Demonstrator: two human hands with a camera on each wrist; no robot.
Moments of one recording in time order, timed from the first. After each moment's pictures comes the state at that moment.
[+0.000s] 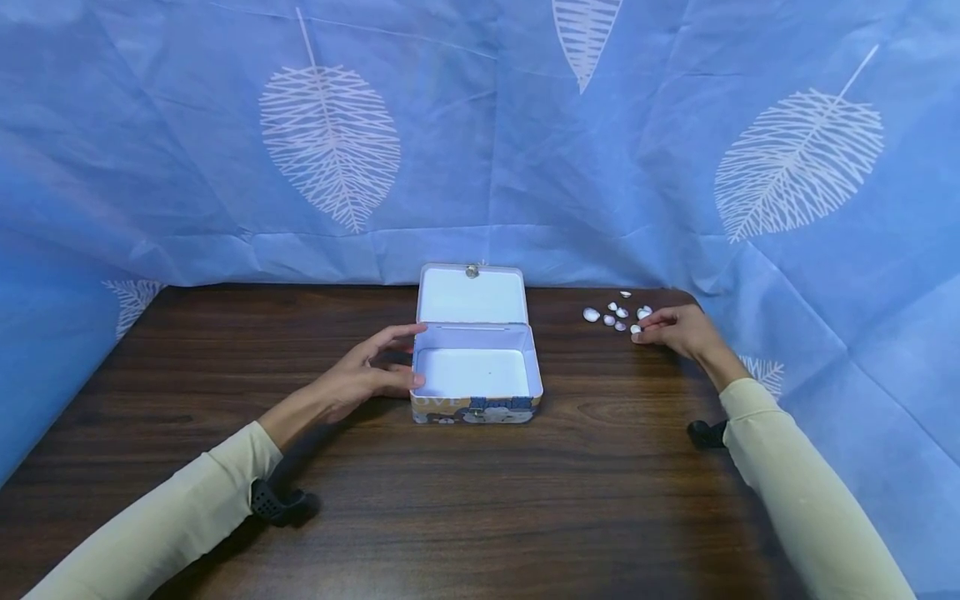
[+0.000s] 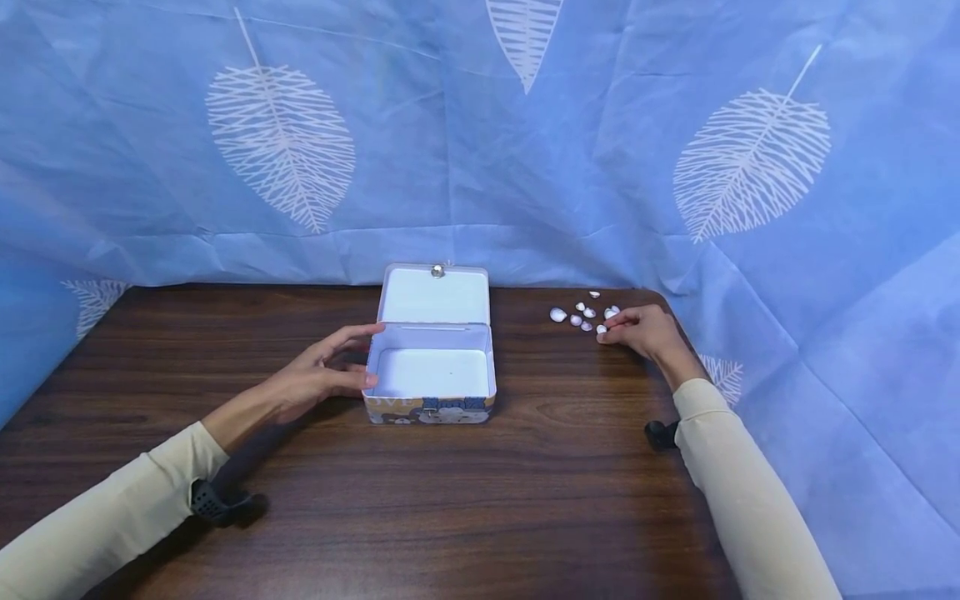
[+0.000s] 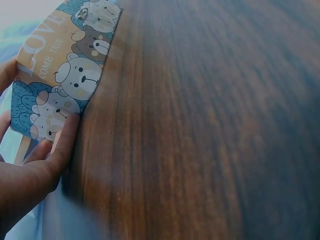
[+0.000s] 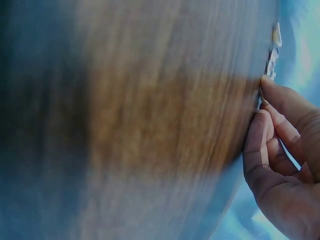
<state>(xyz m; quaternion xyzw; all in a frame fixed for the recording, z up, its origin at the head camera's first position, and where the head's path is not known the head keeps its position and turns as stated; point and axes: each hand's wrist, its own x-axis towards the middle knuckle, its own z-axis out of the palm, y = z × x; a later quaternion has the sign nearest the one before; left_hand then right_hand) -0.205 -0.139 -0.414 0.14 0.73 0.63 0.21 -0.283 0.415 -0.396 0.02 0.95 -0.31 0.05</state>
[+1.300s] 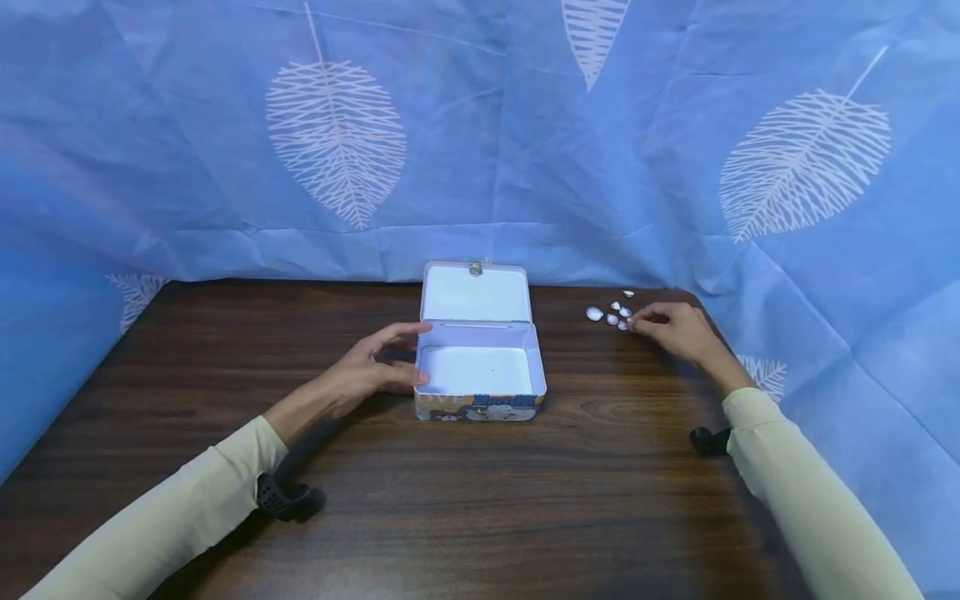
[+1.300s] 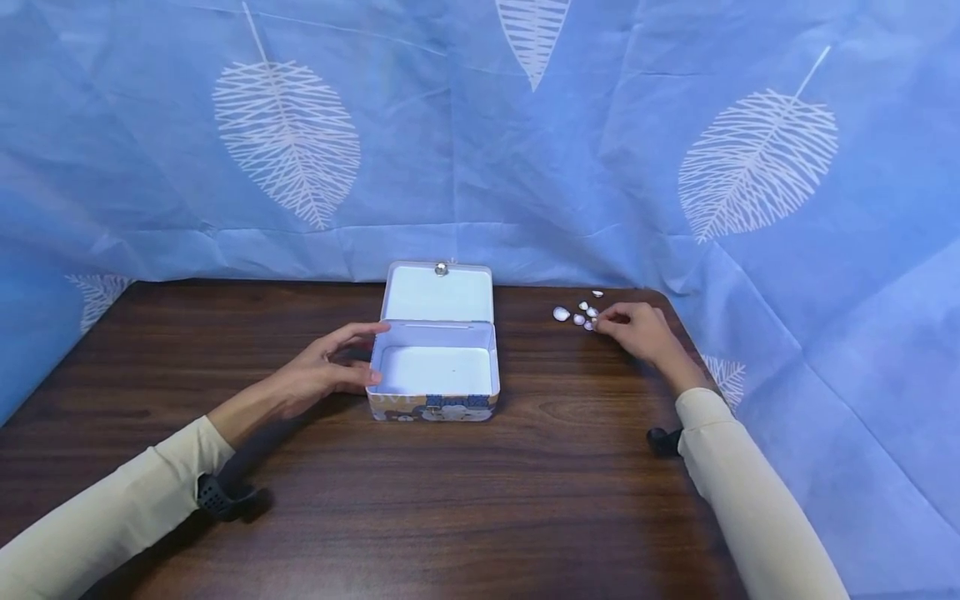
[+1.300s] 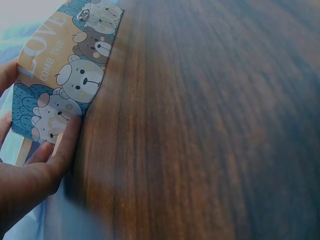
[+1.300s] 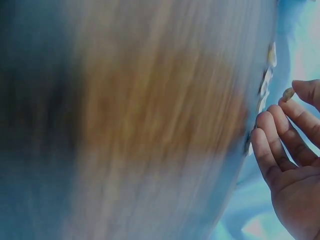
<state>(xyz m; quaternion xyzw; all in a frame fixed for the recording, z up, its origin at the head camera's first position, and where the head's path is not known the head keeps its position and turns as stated) -0.208 -0.138 -0.414 0.13 0.73 0.64 0.22 -0.276 0.397 -0.394 -0.08 0.97 -0.23 -0.03</state>
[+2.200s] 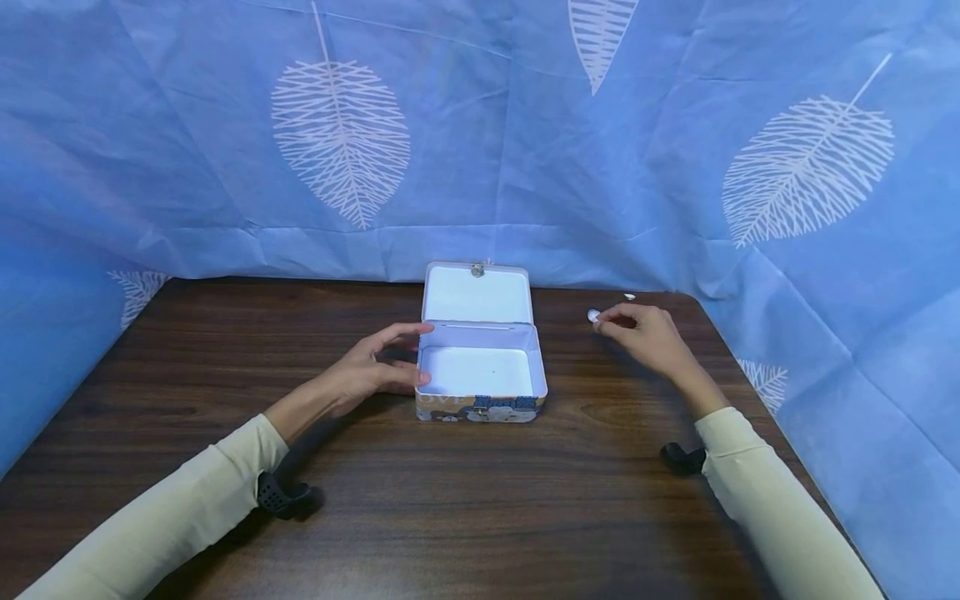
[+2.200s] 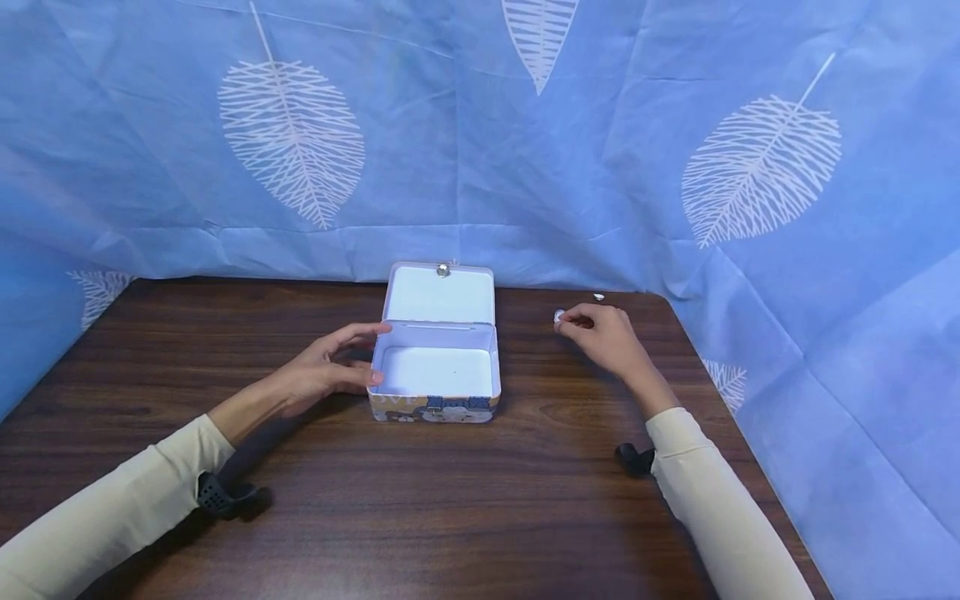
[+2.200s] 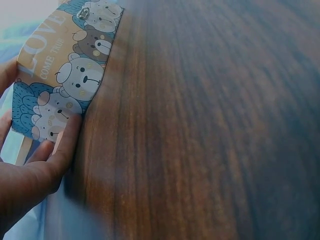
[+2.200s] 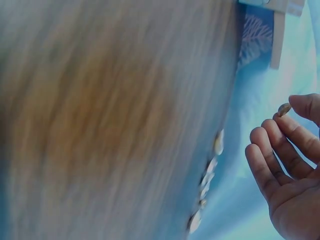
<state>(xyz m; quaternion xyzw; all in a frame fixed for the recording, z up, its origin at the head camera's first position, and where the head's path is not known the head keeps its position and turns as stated) -0.209 -0.138 -0.412 0.12 0.72 0.64 0.23 -0.246 0.325 -0.377 -0.11 0.95 -0.29 -0.05</state>
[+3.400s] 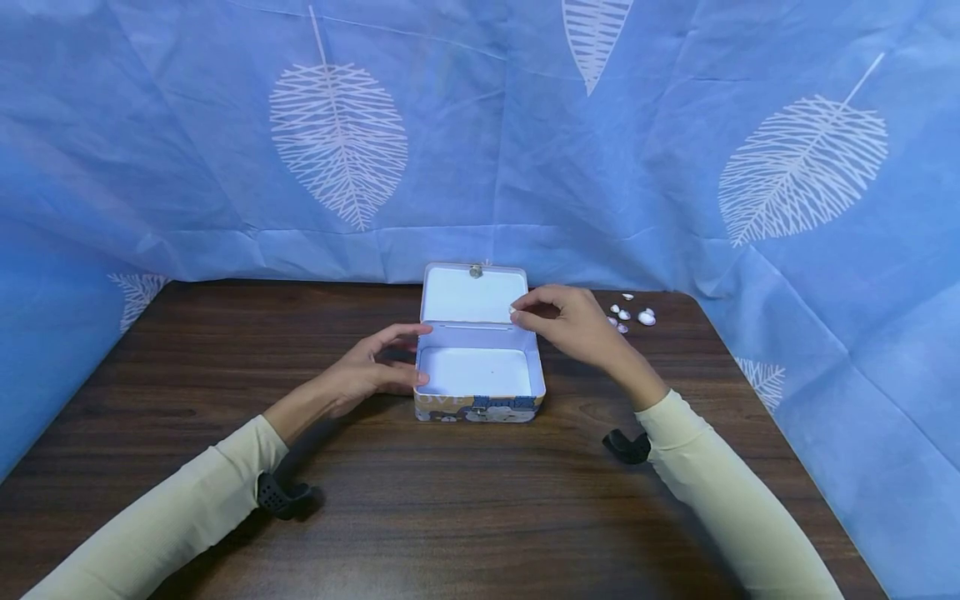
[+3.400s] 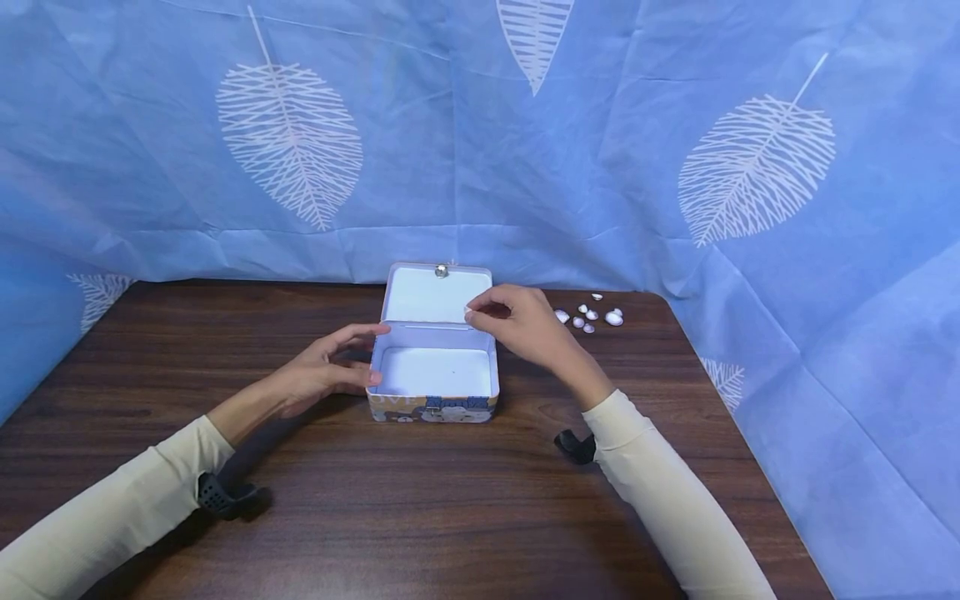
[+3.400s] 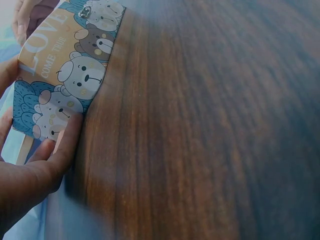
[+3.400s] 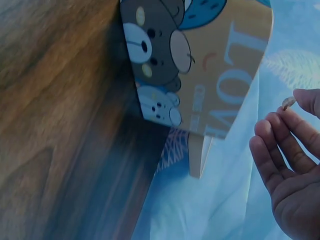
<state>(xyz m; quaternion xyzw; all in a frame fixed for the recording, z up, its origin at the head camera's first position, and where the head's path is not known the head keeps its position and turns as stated) -0.210 -0.137 -0.413 0.12 0.71 0.65 0.23 -0.232 0.216 -0.337 -0.23 0.90 -0.36 -0.03</state>
